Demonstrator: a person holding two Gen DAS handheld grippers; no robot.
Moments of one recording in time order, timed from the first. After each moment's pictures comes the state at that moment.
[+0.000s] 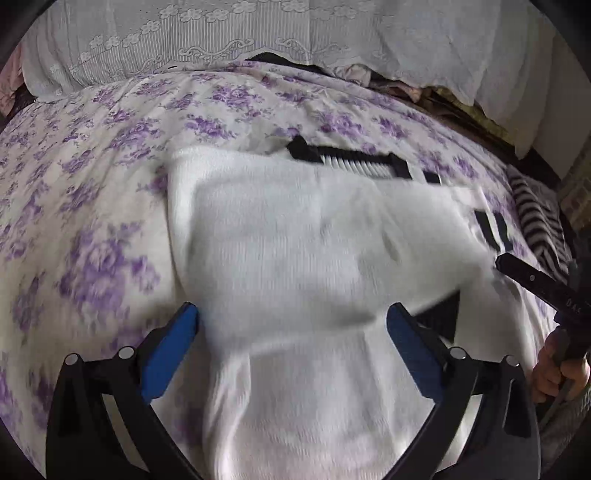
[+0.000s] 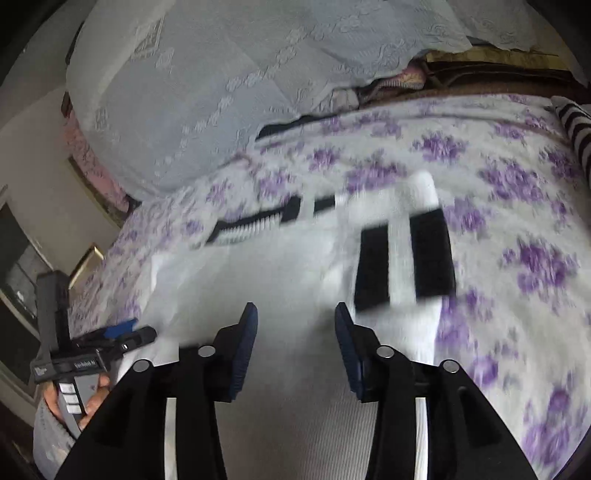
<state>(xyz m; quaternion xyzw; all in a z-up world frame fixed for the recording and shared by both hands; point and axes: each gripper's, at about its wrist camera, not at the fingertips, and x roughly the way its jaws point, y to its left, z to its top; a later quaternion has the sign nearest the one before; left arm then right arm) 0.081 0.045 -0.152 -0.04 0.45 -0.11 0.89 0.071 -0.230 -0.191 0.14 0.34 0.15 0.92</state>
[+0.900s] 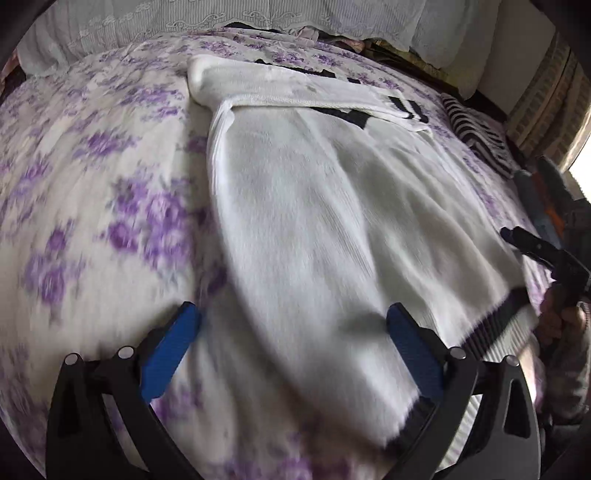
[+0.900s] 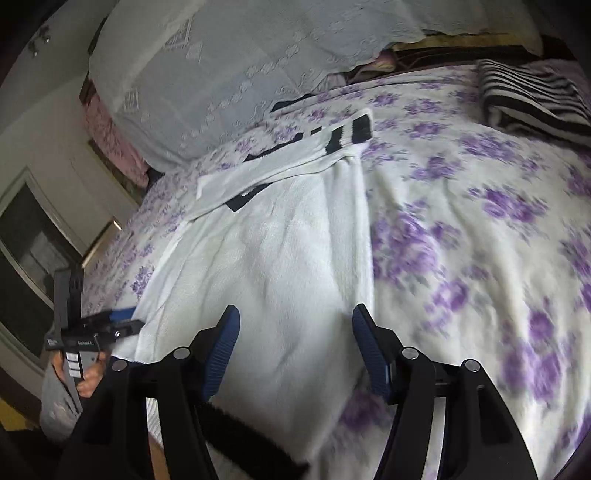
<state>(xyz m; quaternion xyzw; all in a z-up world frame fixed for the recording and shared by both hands) -0.117 0.079 -0.172 -0.04 0.48 -0.19 0.86 -0.142 -0.289 -0.219 0.16 0.34 0.15 0.92</state>
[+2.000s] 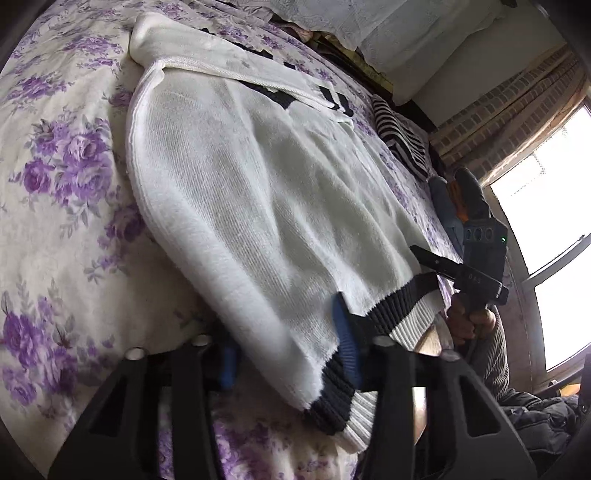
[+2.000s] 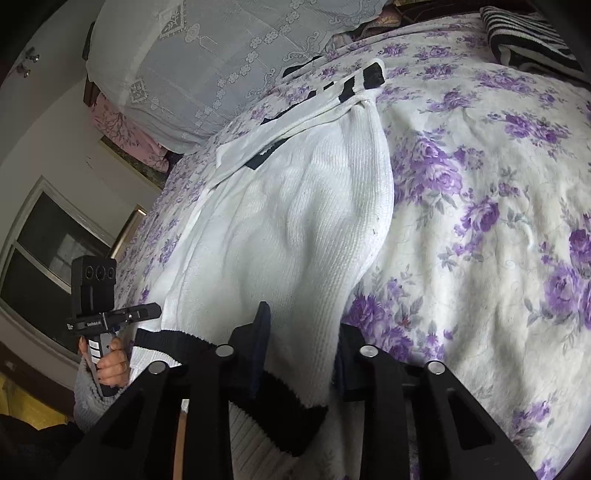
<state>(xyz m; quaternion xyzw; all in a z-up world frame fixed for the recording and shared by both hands) -0.109 0.067 -0.177 -0.15 0.50 -0.34 0.78 -0.137 -0.274 -0.233 0.18 0.38 0.22 0.88</state>
